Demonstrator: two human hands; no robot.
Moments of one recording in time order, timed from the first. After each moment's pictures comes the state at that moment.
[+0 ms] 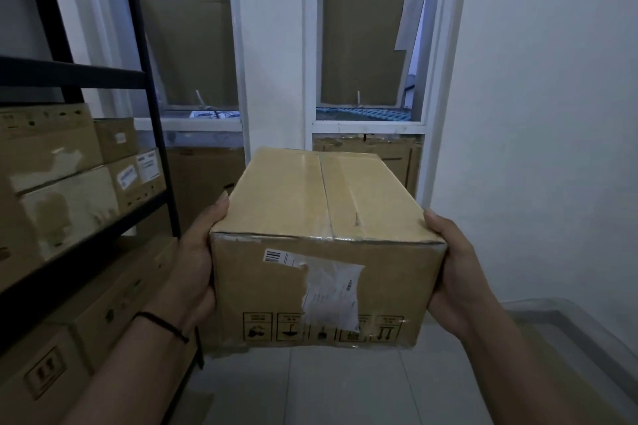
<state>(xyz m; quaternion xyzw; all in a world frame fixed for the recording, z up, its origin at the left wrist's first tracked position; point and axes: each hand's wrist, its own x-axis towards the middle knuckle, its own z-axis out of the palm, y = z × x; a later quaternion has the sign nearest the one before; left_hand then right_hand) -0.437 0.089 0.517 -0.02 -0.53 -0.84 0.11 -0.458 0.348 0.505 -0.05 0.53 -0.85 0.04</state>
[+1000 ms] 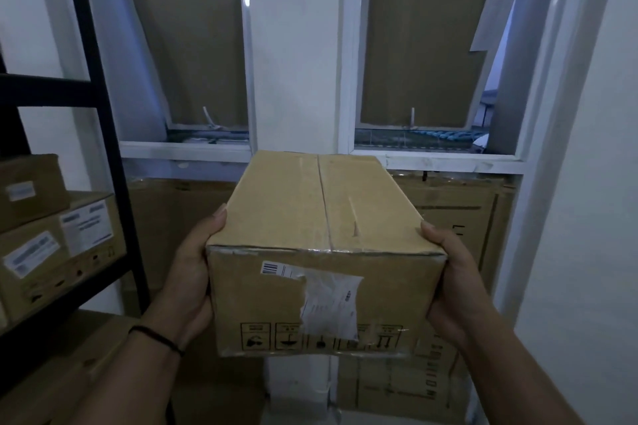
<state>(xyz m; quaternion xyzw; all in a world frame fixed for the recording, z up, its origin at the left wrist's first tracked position) -0.836 0.019 0.531 -0.03 -0.52 -0.84 0.15 -0.893 0.272 0.522 -0.10 0.52 -0.84 0.06</state>
